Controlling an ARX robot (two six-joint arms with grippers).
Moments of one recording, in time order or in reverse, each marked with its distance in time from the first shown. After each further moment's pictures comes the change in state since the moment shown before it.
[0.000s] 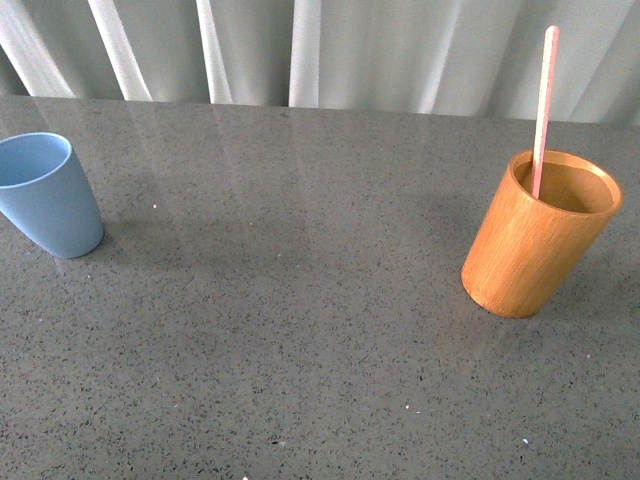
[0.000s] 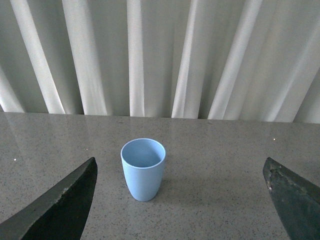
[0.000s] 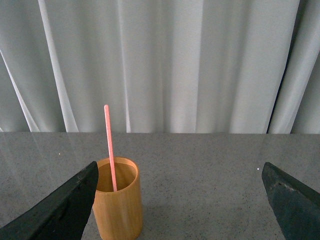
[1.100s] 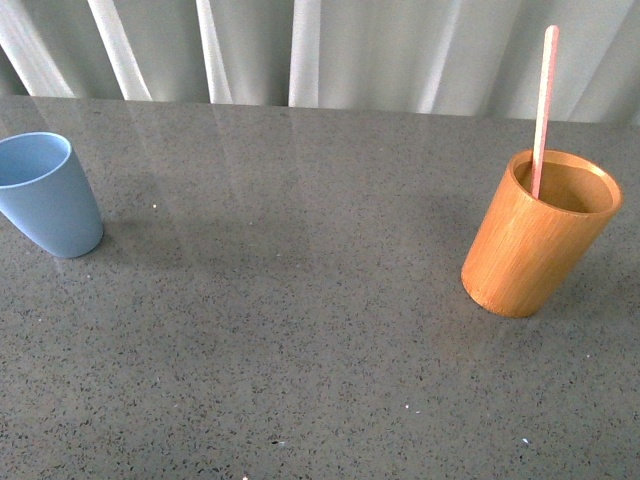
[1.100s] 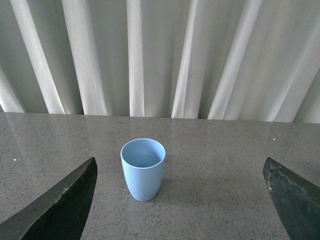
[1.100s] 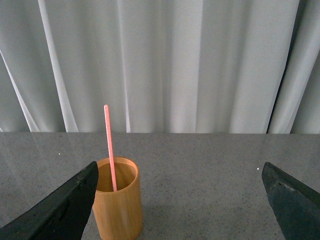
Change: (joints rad) left arm 0.000 0.000 0.000 0.000 0.000 0.000; right arm 0.000 0.000 0.000 0.000 0.000 0.000
